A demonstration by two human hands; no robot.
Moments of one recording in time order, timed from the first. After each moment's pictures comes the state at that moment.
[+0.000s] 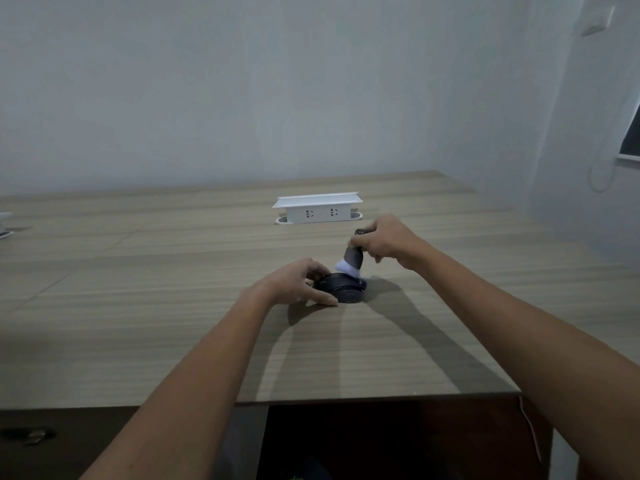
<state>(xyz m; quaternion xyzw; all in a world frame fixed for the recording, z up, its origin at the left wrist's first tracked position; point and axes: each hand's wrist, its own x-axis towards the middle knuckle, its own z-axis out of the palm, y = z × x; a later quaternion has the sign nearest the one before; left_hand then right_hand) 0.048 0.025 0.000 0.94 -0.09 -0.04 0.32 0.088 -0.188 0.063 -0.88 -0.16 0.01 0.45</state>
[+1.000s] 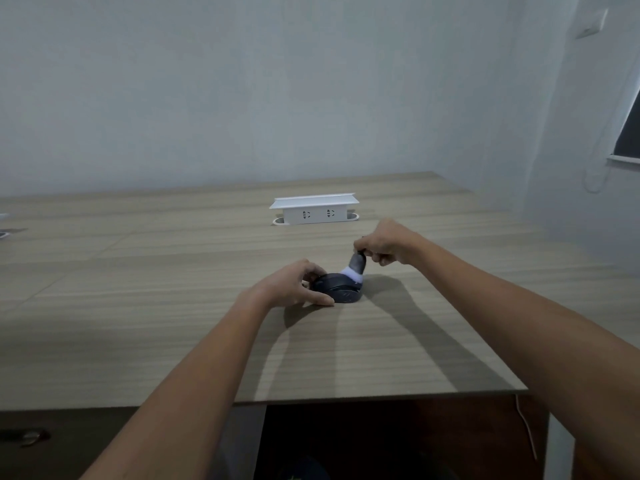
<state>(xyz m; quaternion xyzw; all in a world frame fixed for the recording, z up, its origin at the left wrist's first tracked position) 0.048 0.022 -0.004 0.95 -0.09 -0.02 0.31 0.095 -0.193 0.069 -0.89 -0.09 0.09 0.44</state>
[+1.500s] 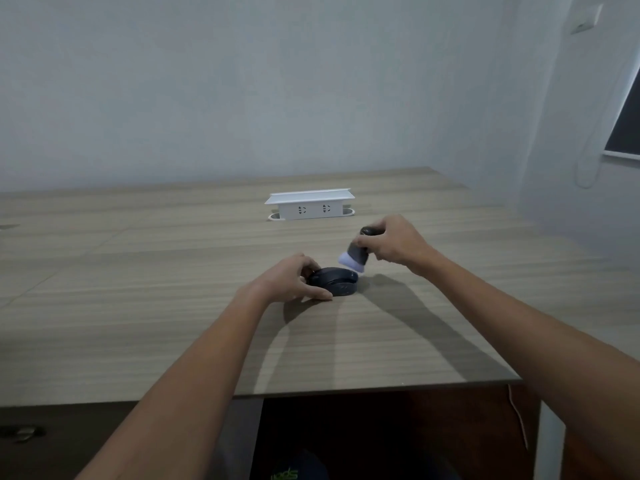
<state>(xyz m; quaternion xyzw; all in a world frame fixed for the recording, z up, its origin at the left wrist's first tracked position) 0.041 0.014 -0.002 0.96 -0.07 0.02 0.29 0.079 -0.218 0.050 -0.87 -0.20 -0.05 0.45</state>
